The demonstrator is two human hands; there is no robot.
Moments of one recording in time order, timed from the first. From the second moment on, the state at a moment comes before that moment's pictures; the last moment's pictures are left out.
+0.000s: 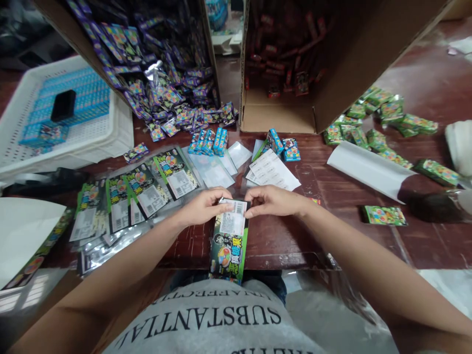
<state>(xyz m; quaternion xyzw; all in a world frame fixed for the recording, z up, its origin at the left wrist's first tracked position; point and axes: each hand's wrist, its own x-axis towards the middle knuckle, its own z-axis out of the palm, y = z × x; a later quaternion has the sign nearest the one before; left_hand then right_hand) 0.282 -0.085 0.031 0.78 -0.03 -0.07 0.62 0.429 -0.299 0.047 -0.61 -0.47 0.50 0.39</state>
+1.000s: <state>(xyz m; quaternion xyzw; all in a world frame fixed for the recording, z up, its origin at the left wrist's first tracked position) 0.261 -0.087 0.040 0.71 0.15 -0.01 0.69 0.363 -0.306 0.034 -0.71 -0.28 0.25 0.60</state>
